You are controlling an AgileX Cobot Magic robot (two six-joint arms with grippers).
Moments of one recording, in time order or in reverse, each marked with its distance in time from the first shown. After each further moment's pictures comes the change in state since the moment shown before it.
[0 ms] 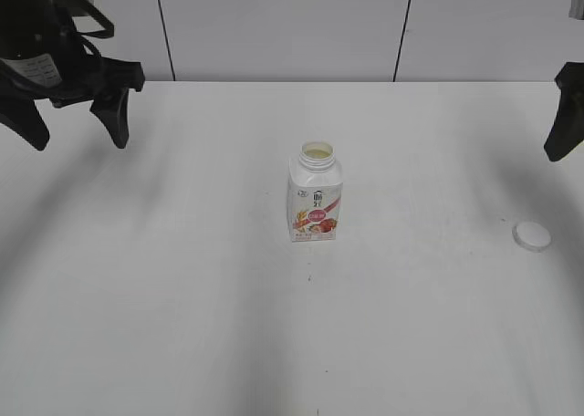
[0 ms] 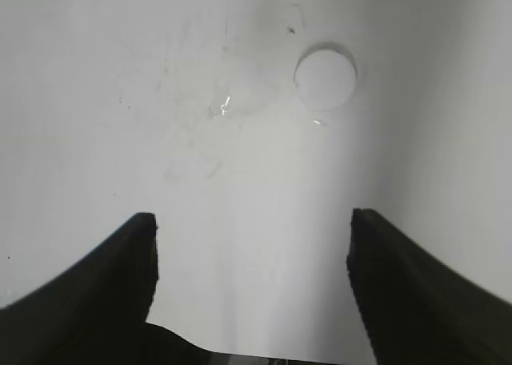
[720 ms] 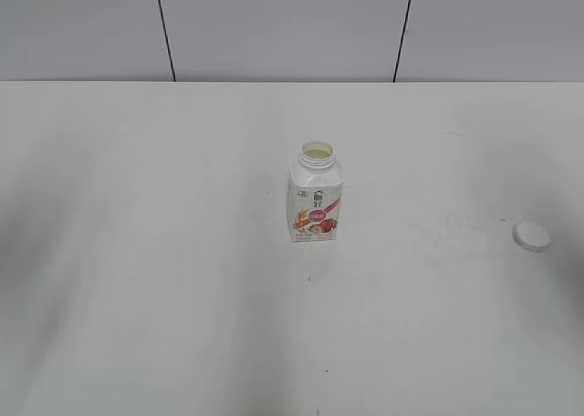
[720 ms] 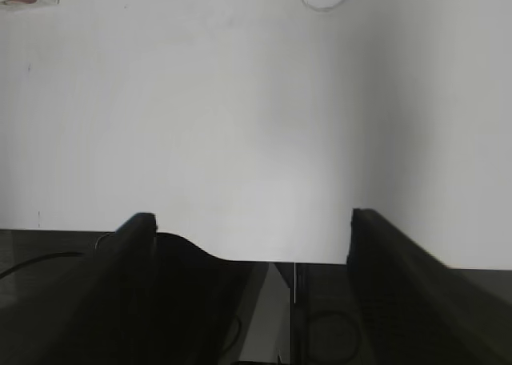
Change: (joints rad) left arm 0.000 -0.694 0.638 0.034 -0.012 0.022; right arm 0.000 -0.623 0.371 0.000 0.005 0.051
